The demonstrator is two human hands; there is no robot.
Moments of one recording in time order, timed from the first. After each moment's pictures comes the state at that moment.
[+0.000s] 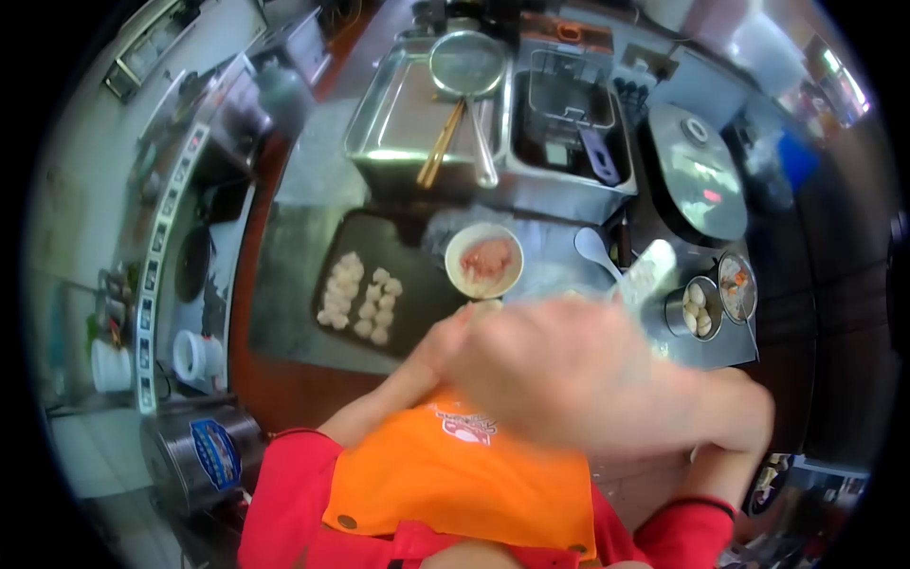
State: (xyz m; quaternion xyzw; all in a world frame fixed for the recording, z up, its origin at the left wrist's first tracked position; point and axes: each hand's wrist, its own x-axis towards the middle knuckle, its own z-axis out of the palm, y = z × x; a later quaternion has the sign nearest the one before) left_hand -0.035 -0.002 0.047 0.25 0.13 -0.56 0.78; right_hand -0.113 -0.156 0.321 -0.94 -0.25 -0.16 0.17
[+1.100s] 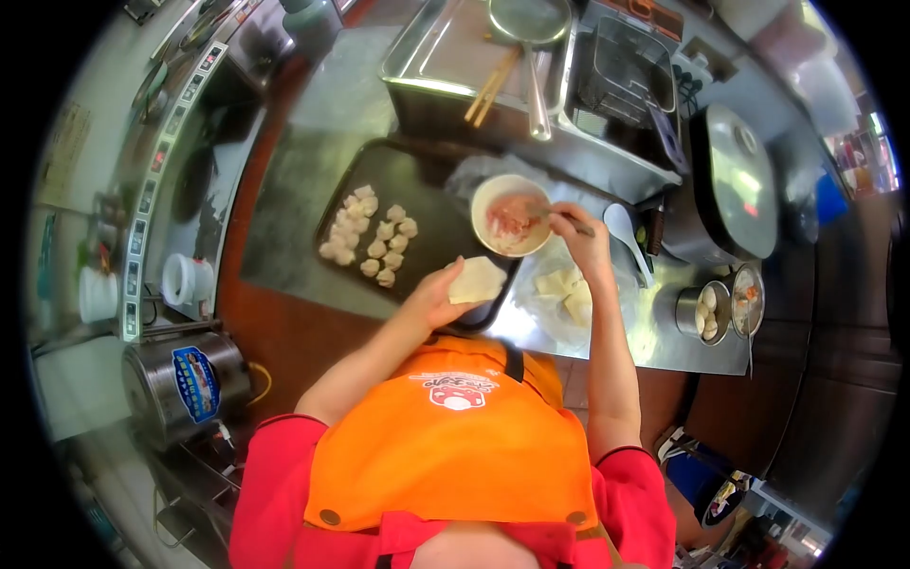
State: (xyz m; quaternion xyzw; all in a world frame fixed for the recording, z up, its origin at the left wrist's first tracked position) left_hand -0.015 0.021 -0.027 0.21 0.17 -0.51 0.81; right_hand -0.039 -0.240 0.052 -0.80 0.18 -0.10 0.56
